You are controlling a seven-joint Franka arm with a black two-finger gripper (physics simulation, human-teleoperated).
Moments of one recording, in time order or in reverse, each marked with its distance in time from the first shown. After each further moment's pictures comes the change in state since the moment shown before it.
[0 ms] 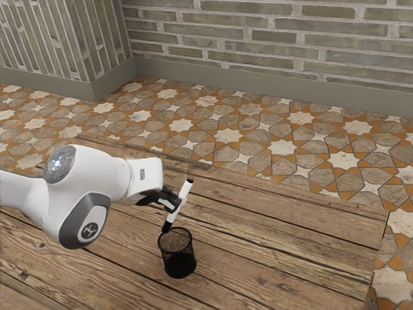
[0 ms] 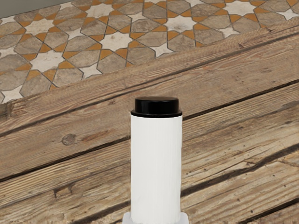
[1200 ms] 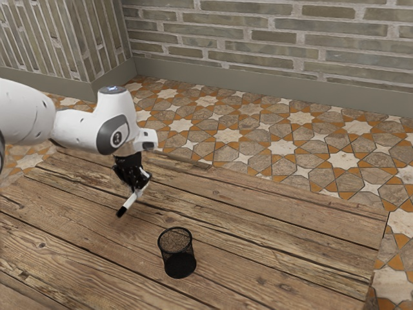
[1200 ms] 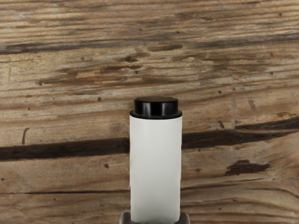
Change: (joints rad) arm 0.002 0.609 0.453 0.754 0.132 -0.910 -0.020
